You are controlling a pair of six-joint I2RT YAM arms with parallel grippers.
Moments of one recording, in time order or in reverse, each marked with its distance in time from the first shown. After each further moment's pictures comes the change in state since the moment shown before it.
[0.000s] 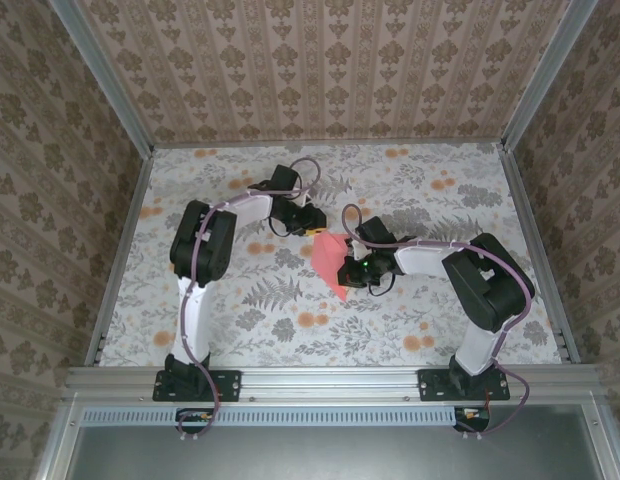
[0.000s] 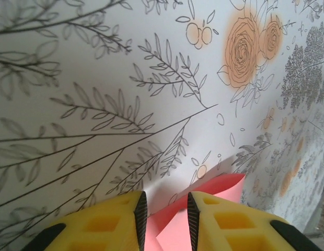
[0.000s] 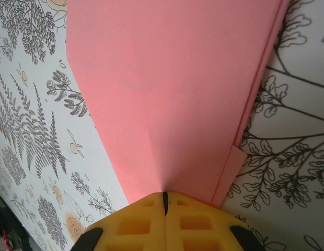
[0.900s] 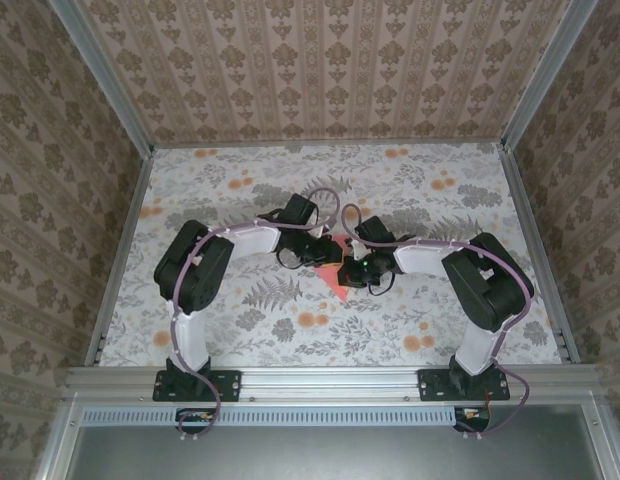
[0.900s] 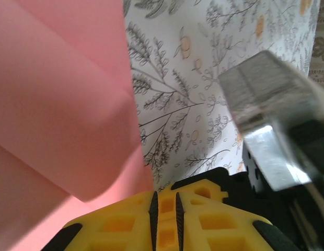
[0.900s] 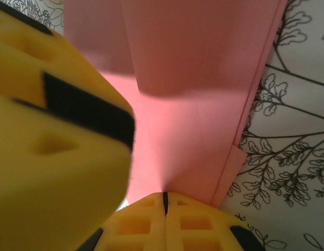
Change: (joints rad) left arm -0.191 -0.240 -0.353 0.176 0.077 -0.086; right arm 0.001 0.006 0.014 -0.023 0.001 0.000
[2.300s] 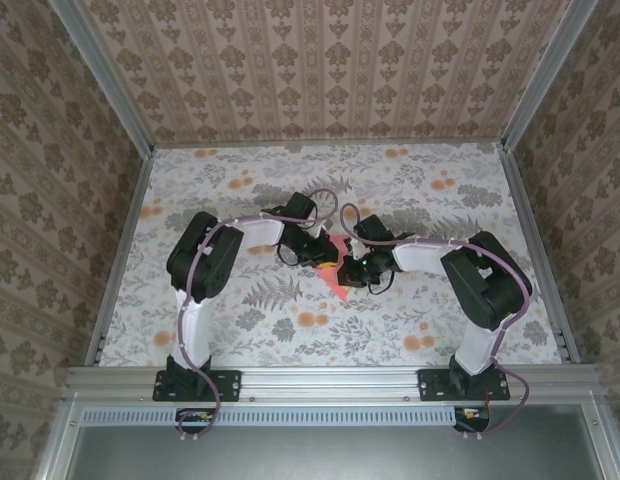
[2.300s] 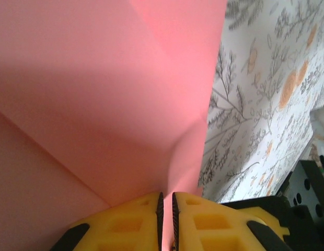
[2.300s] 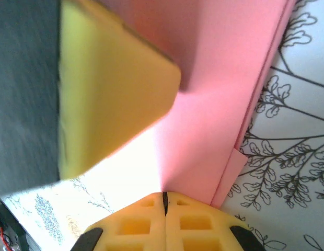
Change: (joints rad) left arm 0.049 0.128 0.113 -0.114 0.010 0.021; right arm 0.001 0.011 0.024 -0.040 0.002 -0.023
